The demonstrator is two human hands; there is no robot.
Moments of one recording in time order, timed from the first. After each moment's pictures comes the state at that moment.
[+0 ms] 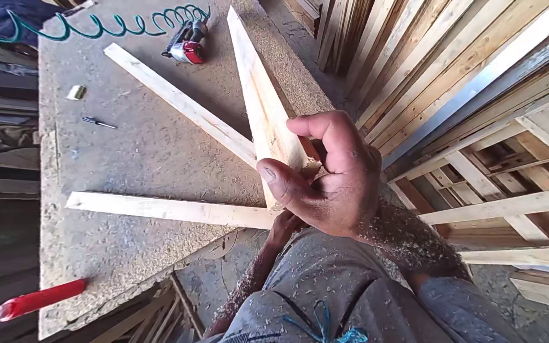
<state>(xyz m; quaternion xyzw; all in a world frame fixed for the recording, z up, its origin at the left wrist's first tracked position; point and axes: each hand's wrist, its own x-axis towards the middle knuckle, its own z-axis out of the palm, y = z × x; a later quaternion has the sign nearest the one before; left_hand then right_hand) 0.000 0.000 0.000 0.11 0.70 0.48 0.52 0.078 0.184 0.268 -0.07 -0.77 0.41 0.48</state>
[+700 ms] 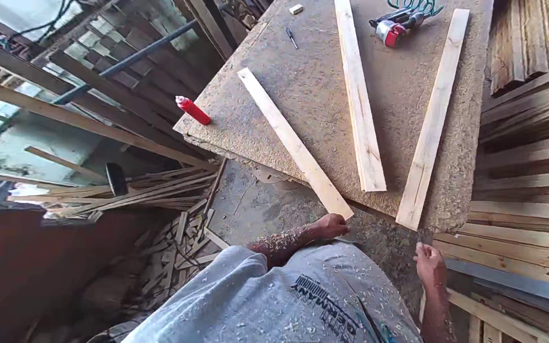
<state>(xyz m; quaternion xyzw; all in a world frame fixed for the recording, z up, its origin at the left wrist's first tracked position) -0.002 -0.065 -0.064 0.13 0.75 0.38 0.52 0.152 0.260 -0.083 -0.42 -0.82 0.38 -0.09</state>
